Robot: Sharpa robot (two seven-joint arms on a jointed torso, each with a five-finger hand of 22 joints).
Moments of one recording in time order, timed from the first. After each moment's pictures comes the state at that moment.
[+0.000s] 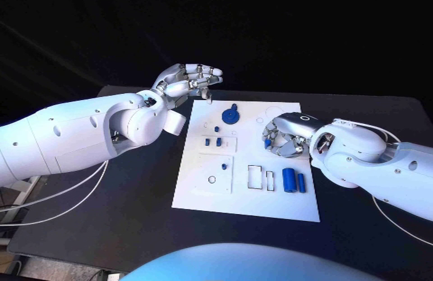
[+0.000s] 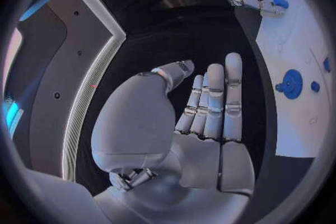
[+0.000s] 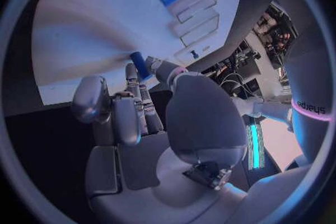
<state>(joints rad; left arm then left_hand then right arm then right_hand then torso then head) 1.17 -0.93 0.02 1.57 -0.10 -0.19 0.39 1.36 -0.19 0.57 0.03 0.22 0.76 0.20 0.38 0.31 0.80 0.16 0.52 0.17 1.04 0.07 1.16 0.46 0.18 1.03 0.15 0.89 0.60 1.21 -0.77 -0.12 1.60 -1.62 -0.19 -0.18 1.23 -0.18 0.56 -0.02 0.14 0.94 0.16 0.23 0.36 1.12 0.09 0.21 0.08 1.47 0.01 1.39 1.17 0.12 1.35 0.11 1.14 1.23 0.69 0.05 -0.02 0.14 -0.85</state>
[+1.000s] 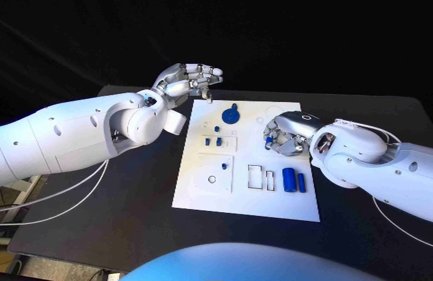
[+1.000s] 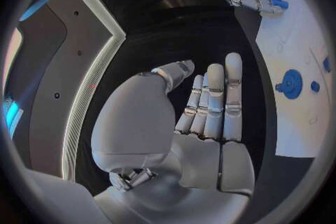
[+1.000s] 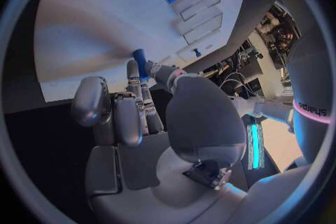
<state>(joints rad) 1.17 -0.93 0.02 1.56 -0.10 -0.19 0.39 1.36 -0.19 0.57 0.02 0.22 0.76 0.20 0.38 0.31 0.80 0.16 0.52 0.17 1.04 0.07 1.16 0.46 0.18 1.03 0.15 0.89 0.60 1.20 -0.77 -0.12 1.60 -1.63 -0.22 -0.20 1.23 -0.09 0.67 -0.01 0.06 1.00 0.13 0.29 0.39 1.19 0.06 0.23 0.11 1.47 -0.01 1.40 1.18 0.12 1.37 0.09 1.15 1.26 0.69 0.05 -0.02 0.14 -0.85</state>
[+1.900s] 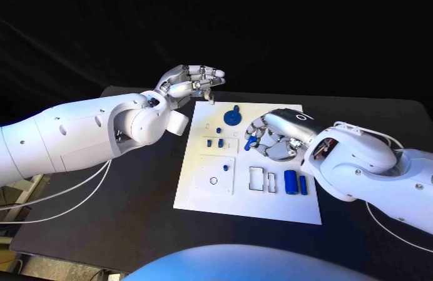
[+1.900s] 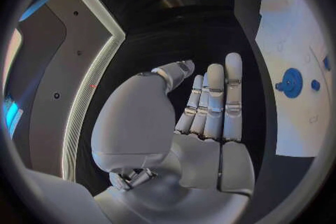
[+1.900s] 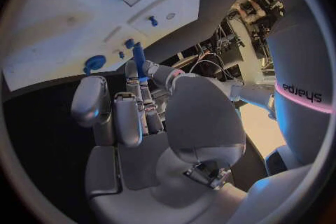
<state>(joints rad) 1.17 -0.92 0.02 1.55 -0.10 -0.18 0.39 1.36 -0.19 0.58 0.02 0.22 0.76 0.20 0.38 0.31 0.79 0.16 0.52 0.17 1.04 0.07 1.16 0.46 0.18 1.03 0.15 0.89 0.60 1.22 -0.79 -0.11 1.81 -1.58 -0.32 -0.17 1.25 -0.09 0.69 -0.03 0.06 0.98 0.13 0.29 0.39 1.19 0.07 0.22 0.11 1.47 -0.01 1.40 1.18 0.12 1.37 0.10 1.15 1.26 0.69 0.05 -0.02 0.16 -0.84</state>
